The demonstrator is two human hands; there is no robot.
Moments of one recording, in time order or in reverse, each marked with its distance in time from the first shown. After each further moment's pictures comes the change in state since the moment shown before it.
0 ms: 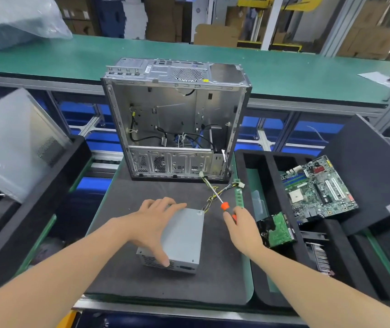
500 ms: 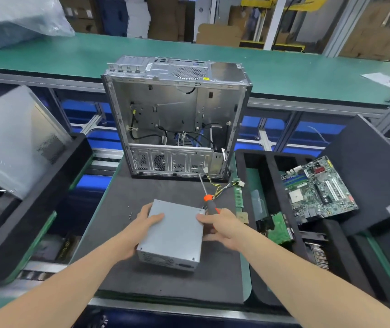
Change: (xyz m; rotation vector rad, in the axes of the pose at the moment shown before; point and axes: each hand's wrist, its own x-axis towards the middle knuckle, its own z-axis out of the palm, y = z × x) left_hand -0.006 -0.002 0.051 -1.520 0.300 -0.466; right_hand 0.000 -0.064 0.002 0.862 -0.559 0.488
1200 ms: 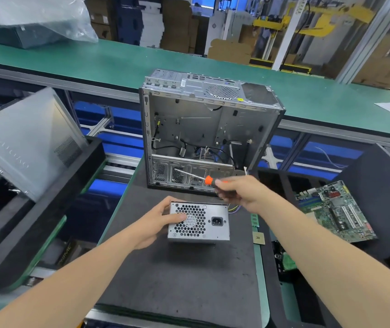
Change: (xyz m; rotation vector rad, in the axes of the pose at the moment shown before) left_hand 0.017 0.044 -0.031 -0.063 -0.264 0.206; right_hand 0.000 -0.136 0.028 -0.273 0.095 -0.171
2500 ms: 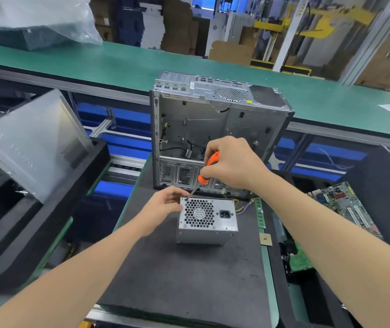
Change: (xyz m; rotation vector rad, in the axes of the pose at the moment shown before) left_hand 0.013 0.016 -0.025 0.235 0.179 0.252; right_hand -0.061 -0.091 0.065 -0.975 0.155 -0.680
